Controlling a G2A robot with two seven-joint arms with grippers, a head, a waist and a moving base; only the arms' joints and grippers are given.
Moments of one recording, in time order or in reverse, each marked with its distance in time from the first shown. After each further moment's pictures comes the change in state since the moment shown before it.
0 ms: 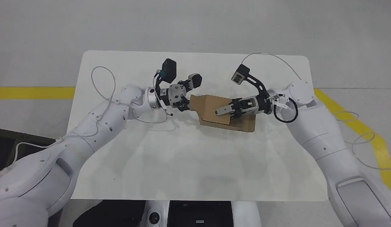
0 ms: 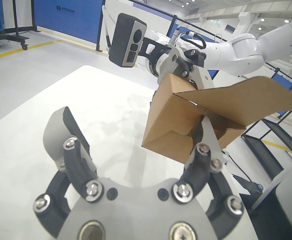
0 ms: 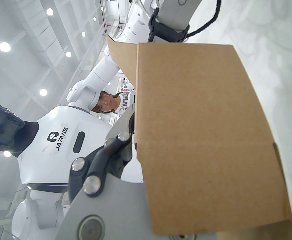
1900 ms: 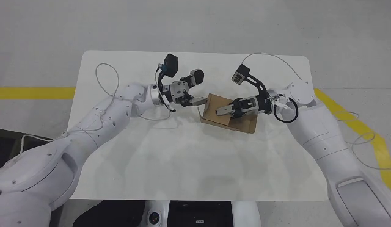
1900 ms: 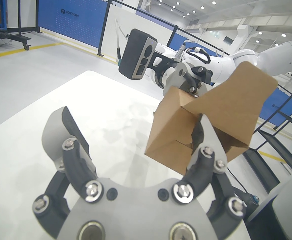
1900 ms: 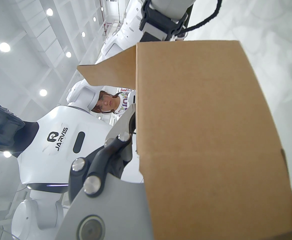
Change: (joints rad) left arm -0.061 -0.042 0.108 0.066 -0.124 0.000 0.015; right arm 0.000 0.000 0.000 0.000 0.000 0.000 0.000
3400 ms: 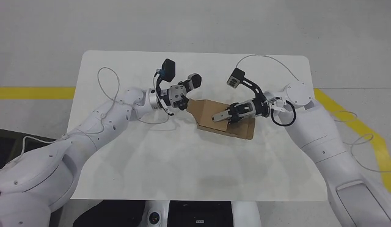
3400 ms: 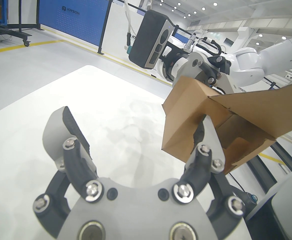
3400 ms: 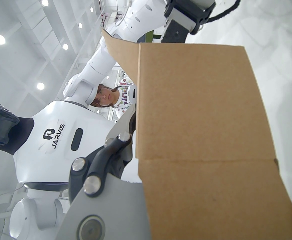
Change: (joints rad) left arm 0.015 0.014 0.034 0.013 0.027 0.000 0.067; right arm -0.022 0.004 -0.003 -0.079 -0.028 0.030 0.000
